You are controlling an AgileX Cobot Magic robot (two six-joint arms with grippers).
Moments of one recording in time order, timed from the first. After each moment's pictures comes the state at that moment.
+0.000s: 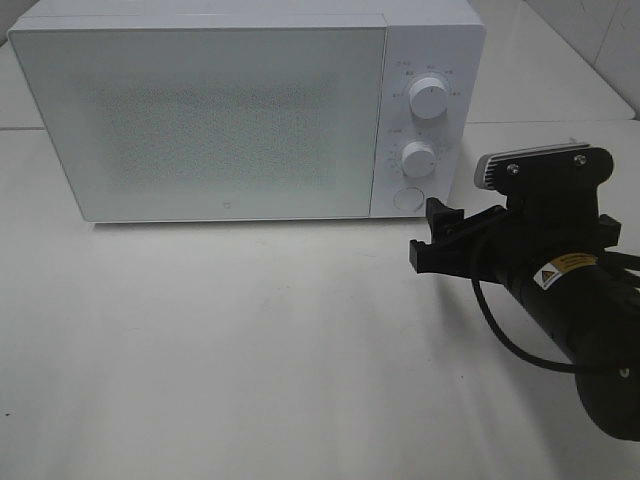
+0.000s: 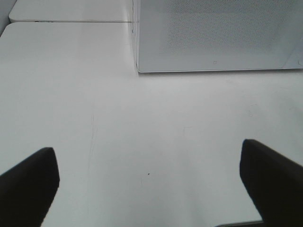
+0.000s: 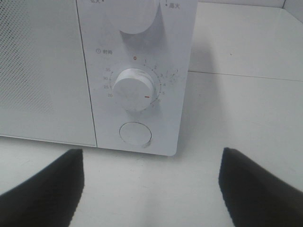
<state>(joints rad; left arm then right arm) 0.00 0.00 -0.50 -0.16 1.03 0.06 0.70 1.75 -0.34 0.64 -1.20 -0.21</state>
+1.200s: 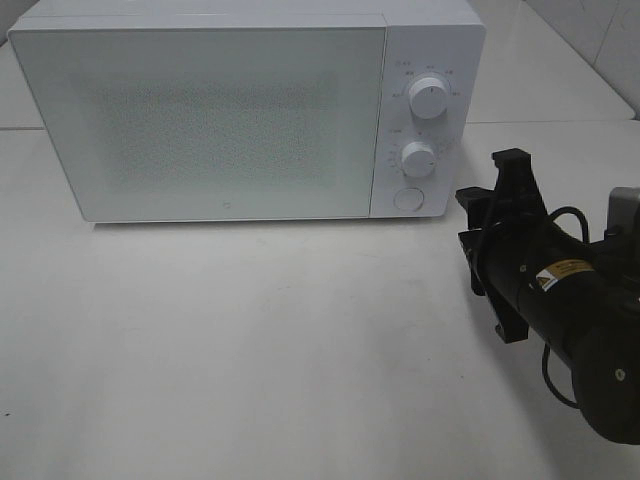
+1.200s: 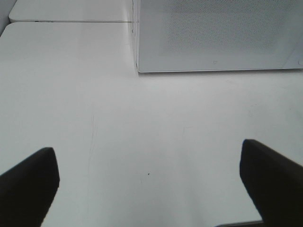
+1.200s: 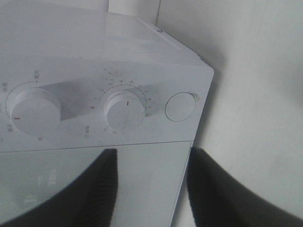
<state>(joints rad) 0.00 0.00 -0.50 -0.16 1.03 0.06 0.71 1.75 -0.34 0.66 -1.17 1.27</state>
